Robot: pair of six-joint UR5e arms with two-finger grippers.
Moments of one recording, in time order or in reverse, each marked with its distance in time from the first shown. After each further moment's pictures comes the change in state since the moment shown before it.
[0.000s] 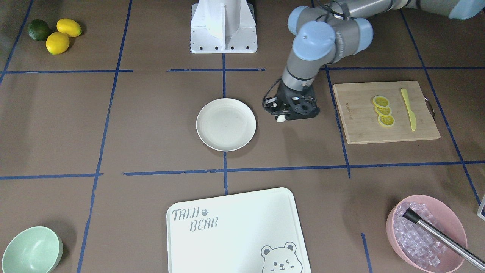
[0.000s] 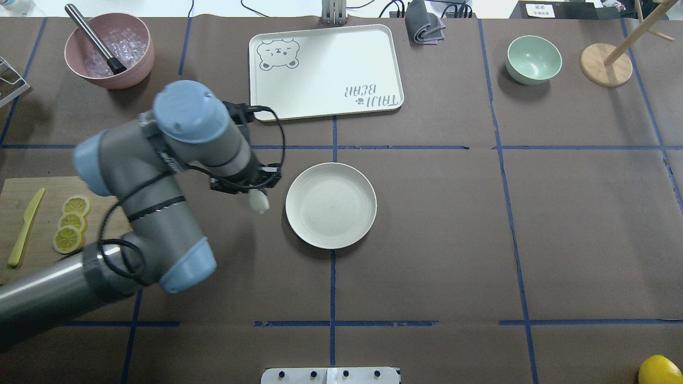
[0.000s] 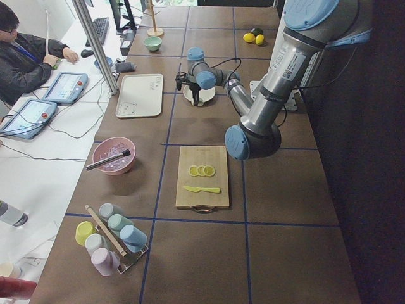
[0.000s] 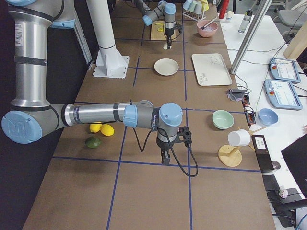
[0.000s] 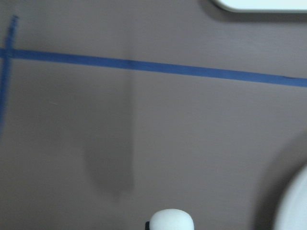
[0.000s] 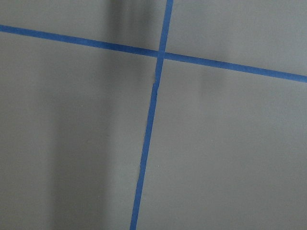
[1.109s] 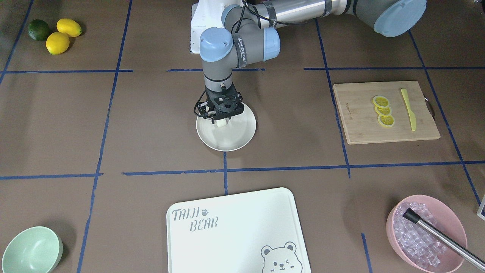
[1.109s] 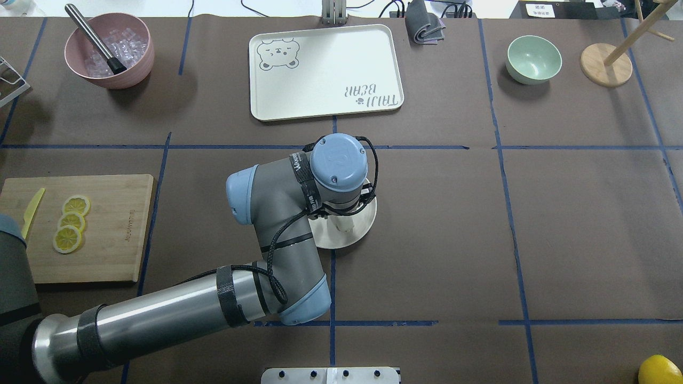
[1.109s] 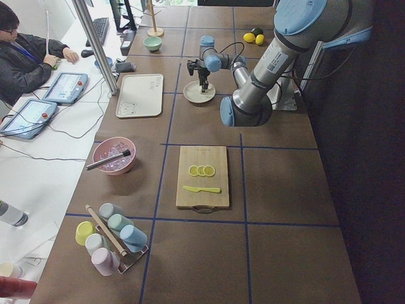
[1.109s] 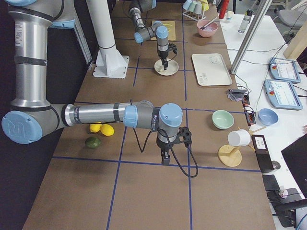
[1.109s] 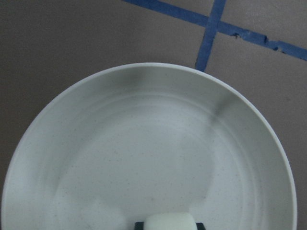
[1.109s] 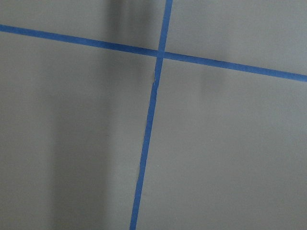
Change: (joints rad) left arm 0.145 -0.262 0.293 -0.019 0.170 -0.184; right arm 0.000 0.002 -0.003 0.000 0.000 0.000
